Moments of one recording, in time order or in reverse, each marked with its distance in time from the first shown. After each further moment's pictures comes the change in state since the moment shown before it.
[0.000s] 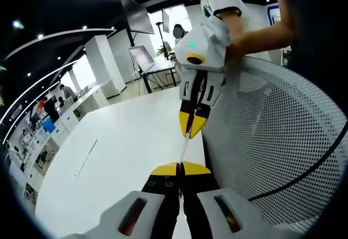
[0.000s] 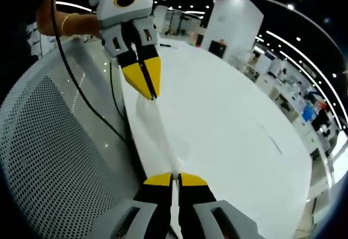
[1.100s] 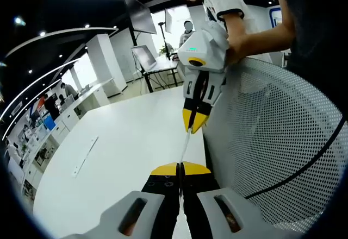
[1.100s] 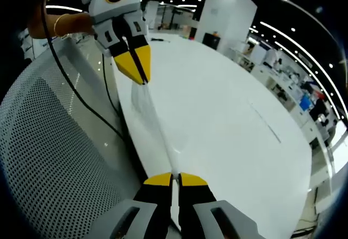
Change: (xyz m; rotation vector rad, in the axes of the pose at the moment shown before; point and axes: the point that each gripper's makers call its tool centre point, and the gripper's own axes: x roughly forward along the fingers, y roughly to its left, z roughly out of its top) left arm -0.011 0.001 -0.007 -0.026 0.004 -0.001; right arm -0.001 -0.006 -0.020 0.090 0.079 -0.025
